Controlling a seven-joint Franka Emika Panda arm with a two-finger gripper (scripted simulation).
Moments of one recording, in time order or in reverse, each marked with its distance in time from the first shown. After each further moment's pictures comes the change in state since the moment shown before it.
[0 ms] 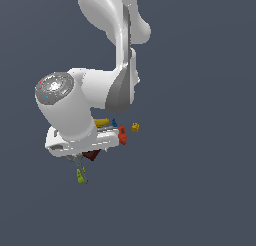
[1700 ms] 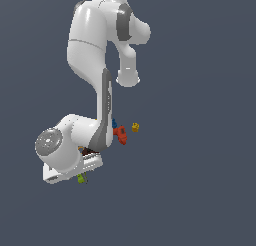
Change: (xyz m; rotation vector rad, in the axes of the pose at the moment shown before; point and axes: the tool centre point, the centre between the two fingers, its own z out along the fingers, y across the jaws) arm 0.018 0.078 0.149 -0.005 0.011 -0.168
